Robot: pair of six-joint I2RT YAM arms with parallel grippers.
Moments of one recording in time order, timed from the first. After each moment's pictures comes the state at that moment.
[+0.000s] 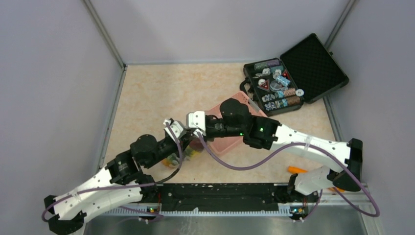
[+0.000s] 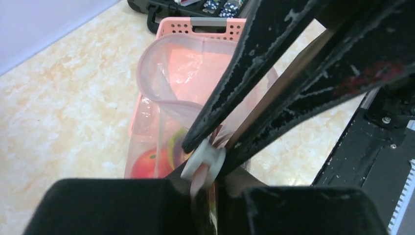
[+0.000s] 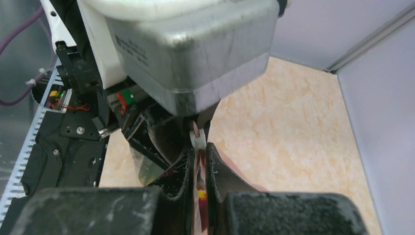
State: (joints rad) left arm -1.02 0.54 0.70 -0.34 -0.13 0.00; right arm 1.17 1.35 1.32 -0.22 -0.31 -0.47
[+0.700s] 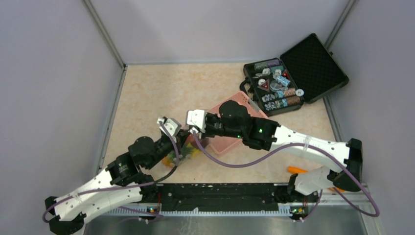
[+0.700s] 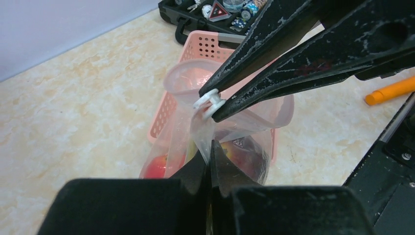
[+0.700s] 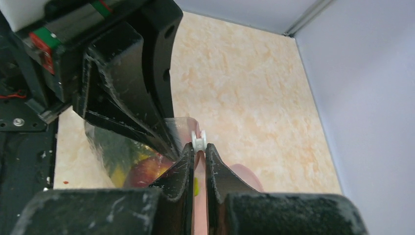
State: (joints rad) left arm -1.02 0.49 0.64 -0.26 -0.25 -0.04; right arm 1.17 1.35 1.29 -0.21 -0.10 -0.50
